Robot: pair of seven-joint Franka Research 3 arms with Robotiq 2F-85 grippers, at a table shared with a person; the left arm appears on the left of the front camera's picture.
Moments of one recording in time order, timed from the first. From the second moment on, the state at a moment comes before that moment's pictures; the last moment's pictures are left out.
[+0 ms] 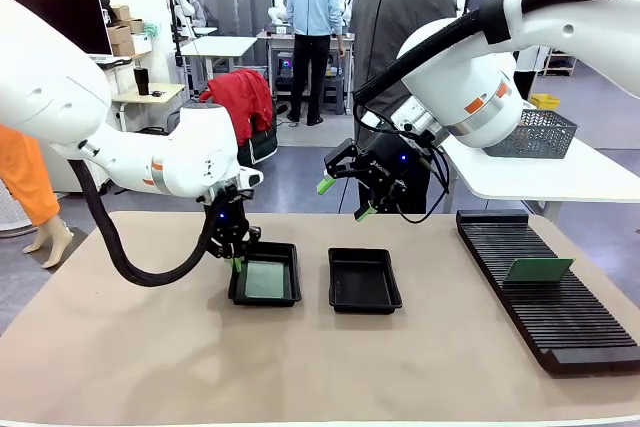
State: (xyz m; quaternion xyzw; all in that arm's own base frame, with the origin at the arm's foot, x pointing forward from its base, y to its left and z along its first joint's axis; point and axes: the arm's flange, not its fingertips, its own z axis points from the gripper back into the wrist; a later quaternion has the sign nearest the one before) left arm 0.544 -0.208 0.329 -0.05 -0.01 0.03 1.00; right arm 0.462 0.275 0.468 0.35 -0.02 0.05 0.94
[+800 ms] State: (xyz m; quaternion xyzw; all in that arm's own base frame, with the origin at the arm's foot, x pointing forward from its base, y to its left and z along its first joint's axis) left arm 0.584 -0.035 0.373 -0.10 0.01 -0.03 0.99; right arm 0.462 0.275 0.468 0.35 -0.02 0.05 0.94
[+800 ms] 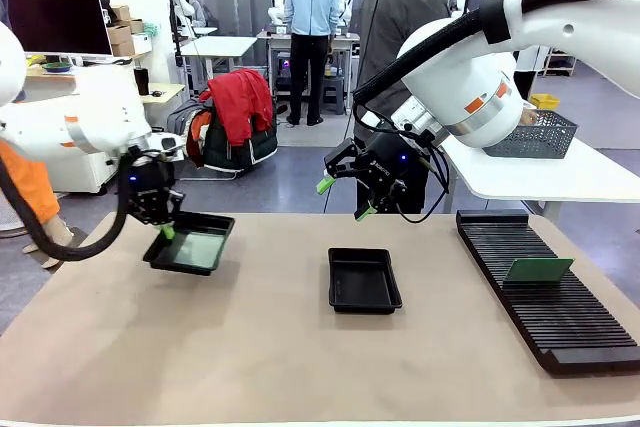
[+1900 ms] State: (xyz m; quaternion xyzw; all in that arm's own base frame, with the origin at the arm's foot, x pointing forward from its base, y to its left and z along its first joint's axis) left arm 0.540 0.119 0.323 -0.12 0.02 0.00 0.99; right arm 0.463 0.275 0.468 0.35 -0.02 0.05 0.94
